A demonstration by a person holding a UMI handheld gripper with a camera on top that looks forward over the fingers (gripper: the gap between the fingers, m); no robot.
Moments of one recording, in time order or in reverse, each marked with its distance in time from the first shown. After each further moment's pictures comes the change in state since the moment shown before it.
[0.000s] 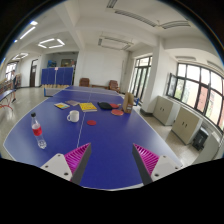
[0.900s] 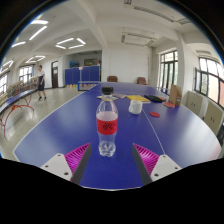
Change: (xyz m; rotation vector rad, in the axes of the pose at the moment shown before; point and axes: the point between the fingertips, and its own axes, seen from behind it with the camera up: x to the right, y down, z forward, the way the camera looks) arm -0.405 0.076 0.084 -0.010 -0.292 0.024
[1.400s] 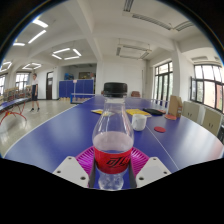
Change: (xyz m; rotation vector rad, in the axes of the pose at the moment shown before) arm -0.011 -0.046 0.138 0.168 0.076 0.002
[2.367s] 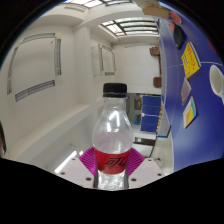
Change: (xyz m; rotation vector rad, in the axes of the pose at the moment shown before) arm -0.015 -0.355 0.166 0.213 -0.889 1.462
